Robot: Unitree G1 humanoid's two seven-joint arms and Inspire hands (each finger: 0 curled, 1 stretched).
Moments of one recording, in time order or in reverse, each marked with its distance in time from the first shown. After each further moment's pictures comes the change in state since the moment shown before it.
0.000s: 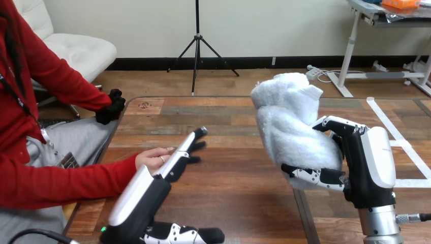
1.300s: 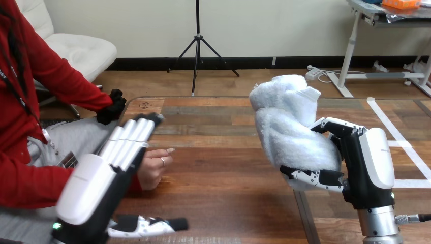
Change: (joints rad) left arm 0.022 0.200 0.079 -0.086 0.448 0.084 0.546; right arm 0.000 0.000 0.005 -0.001 -0.006 -0.001 0.000
